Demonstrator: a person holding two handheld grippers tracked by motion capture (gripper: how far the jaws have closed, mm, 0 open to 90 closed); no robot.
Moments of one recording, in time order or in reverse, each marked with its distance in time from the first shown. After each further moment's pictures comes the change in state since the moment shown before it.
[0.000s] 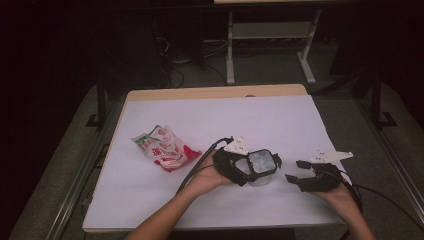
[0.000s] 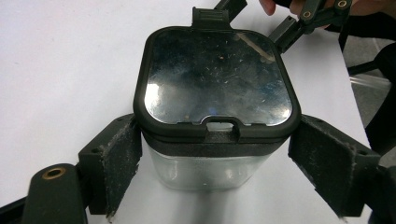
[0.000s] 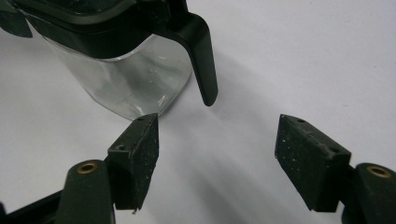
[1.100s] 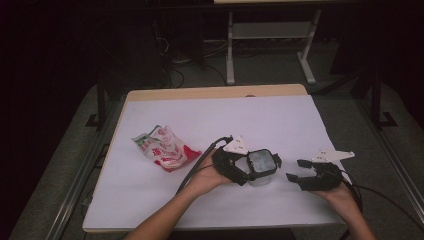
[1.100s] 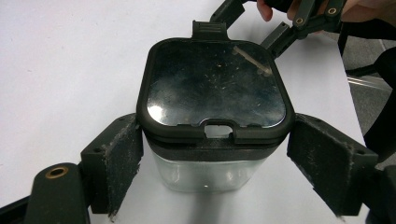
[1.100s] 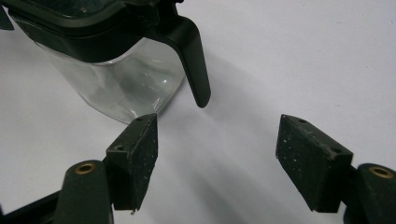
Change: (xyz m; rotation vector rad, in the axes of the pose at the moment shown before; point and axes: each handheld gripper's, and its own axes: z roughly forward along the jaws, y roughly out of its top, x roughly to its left) left arm -0.003 0.004 -0.007 -0.011 0.014 0.001; right arm -0.003 -0.001 0.000 -0.017 -0.008 0.015
